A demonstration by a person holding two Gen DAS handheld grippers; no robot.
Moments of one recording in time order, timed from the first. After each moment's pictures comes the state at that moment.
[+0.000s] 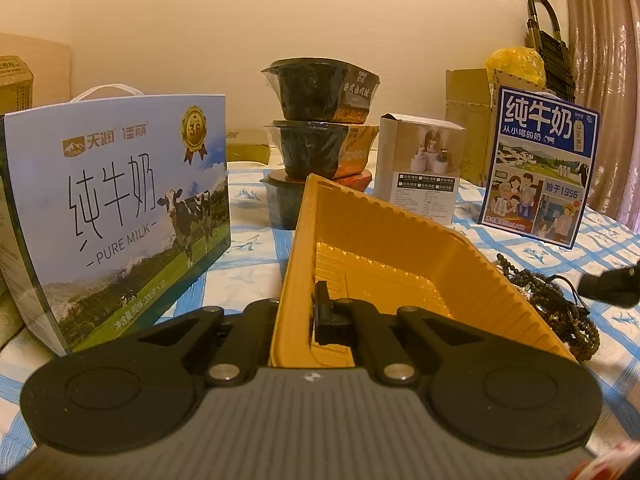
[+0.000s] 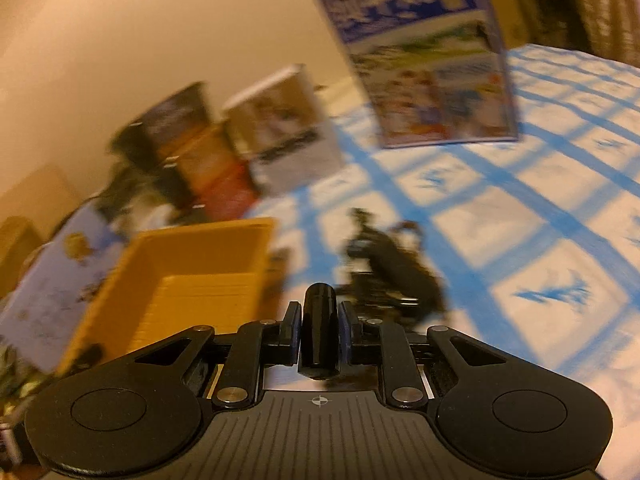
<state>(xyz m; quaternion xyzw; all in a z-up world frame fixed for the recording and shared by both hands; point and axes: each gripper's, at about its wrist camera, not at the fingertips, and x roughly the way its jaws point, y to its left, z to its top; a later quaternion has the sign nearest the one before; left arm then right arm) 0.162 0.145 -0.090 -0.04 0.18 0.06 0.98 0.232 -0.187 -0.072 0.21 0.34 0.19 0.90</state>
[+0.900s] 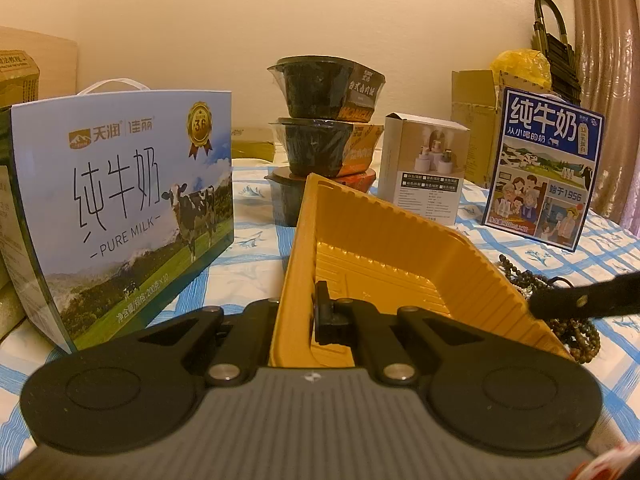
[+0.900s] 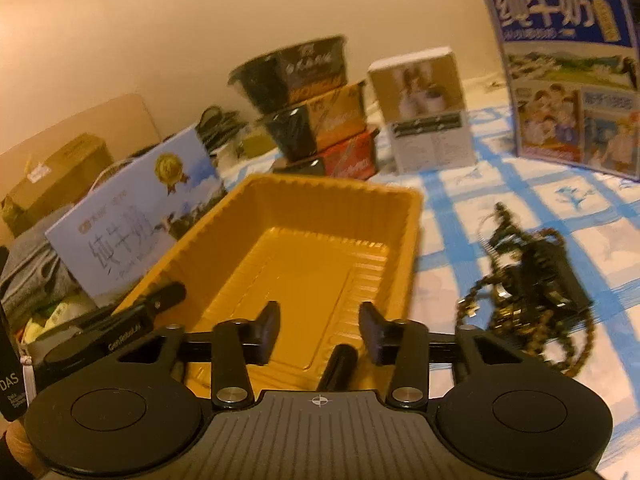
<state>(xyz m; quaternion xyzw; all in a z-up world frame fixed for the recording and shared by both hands) 0.160 0.144 -0.091 -0.05 0.19 0.07 0.98 0.217 -0.100 -0.075 0.12 0.30 0.30 0.90</state>
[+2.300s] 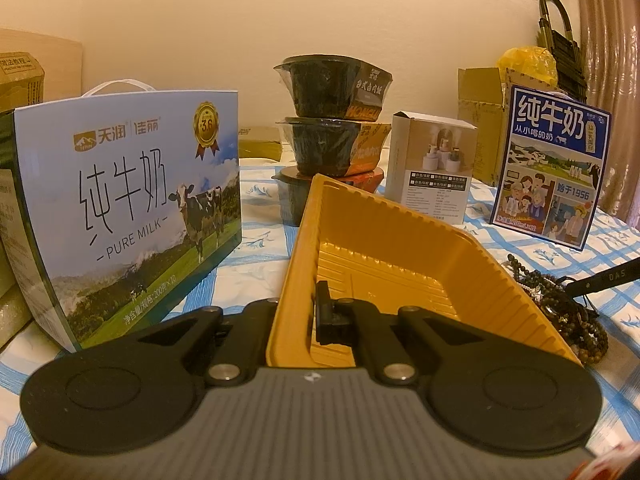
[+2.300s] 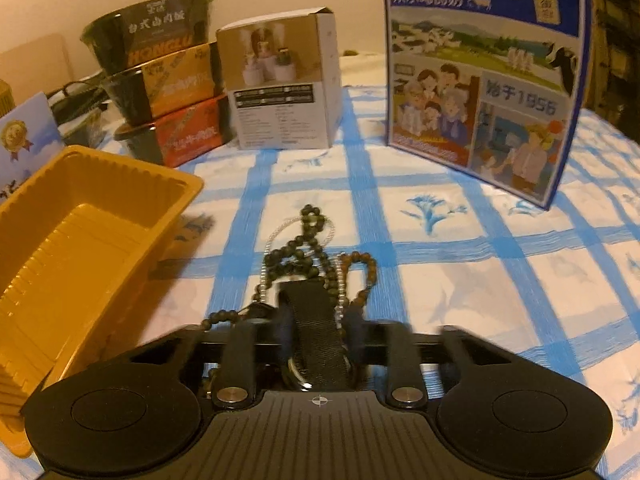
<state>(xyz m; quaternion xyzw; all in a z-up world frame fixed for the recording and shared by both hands) 0.163 0.145 -0.091 -0.04 0.19 0.08 0.98 0.331 -0.195 -0.116 0.01 0.37 0.21 0.90</state>
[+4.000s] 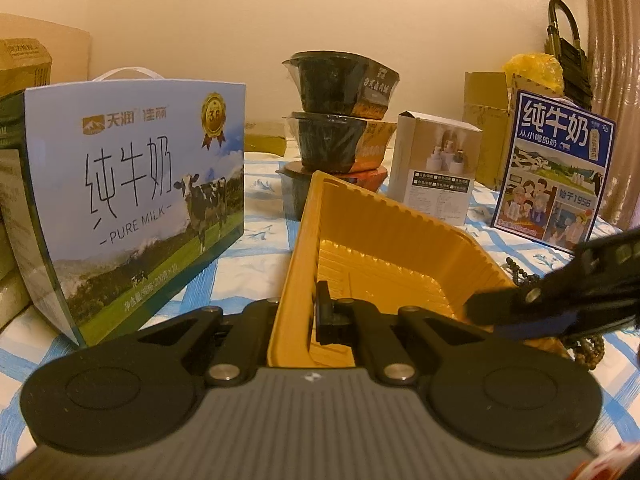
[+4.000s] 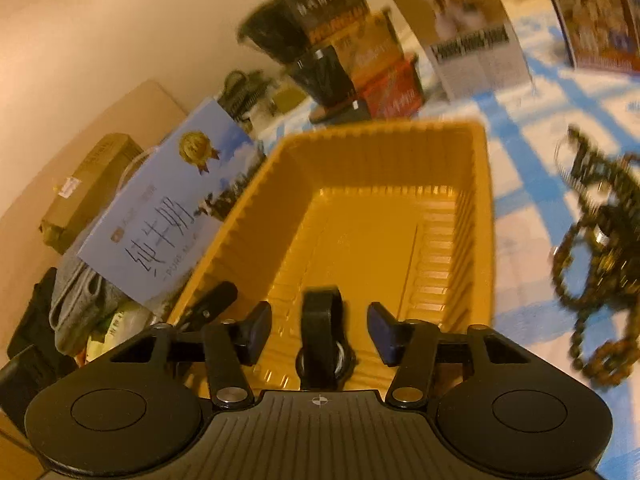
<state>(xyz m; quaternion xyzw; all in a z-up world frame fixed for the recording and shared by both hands) 0.159 0.146 -0.093 -0.06 0.19 0.09 0.97 0.255 -0.070 -0.083 0.20 0.39 0.37 0.82</state>
